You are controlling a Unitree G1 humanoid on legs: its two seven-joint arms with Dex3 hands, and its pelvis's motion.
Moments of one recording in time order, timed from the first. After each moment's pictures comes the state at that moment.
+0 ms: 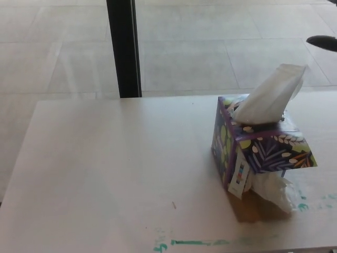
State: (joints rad) left_arm -0.01 0.65 0.48 1.18 -0.22 0.13 -0.49; right_arm -1.21 -0.82 0.45 0.54 -0.29 0.28 0.59
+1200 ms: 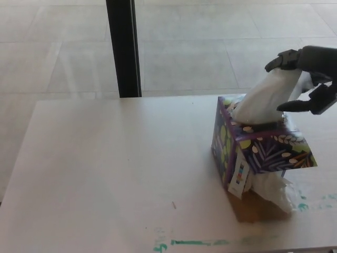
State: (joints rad) left_arm -0.01 0.67 0.47 1.18 -0.23 0.13 -0.51; right_arm -1.06 -0.71 0.46 0.49 -0.38 0.24 0.68
